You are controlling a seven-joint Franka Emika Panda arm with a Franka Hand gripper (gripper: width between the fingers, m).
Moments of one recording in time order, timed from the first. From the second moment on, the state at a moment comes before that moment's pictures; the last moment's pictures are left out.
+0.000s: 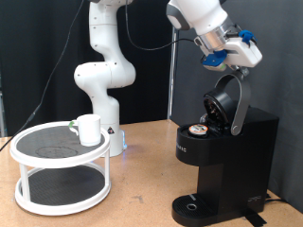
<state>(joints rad) 0.12 -0.15 0.12 -2.09 0.76 2.16 2.28</state>
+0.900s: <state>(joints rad) 0.01 -0.24 0.06 -2.19 0.52 2.09 2.28</state>
